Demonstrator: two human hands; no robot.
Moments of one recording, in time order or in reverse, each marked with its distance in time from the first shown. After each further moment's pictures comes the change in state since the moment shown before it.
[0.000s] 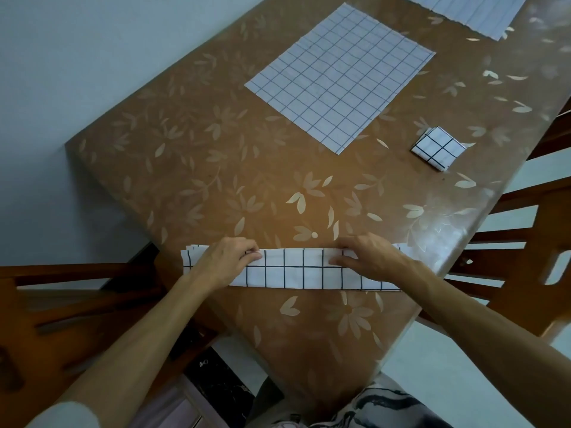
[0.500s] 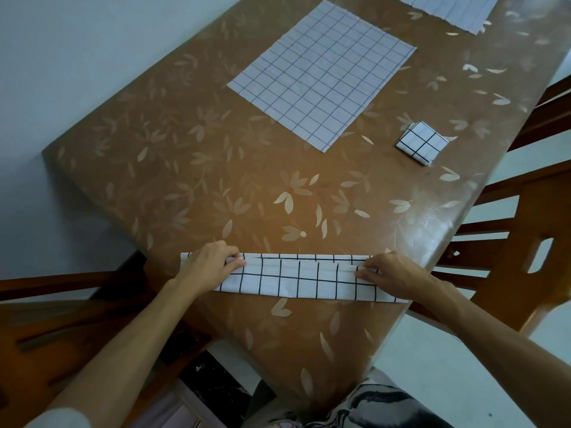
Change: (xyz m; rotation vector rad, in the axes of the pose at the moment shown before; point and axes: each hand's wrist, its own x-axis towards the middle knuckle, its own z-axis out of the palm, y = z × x) left_hand 0.004 -0.008 0.003 0.074 -0.137 -0.195; right_hand -0.054 0.037 0.010 0.007 -0.113 0.285
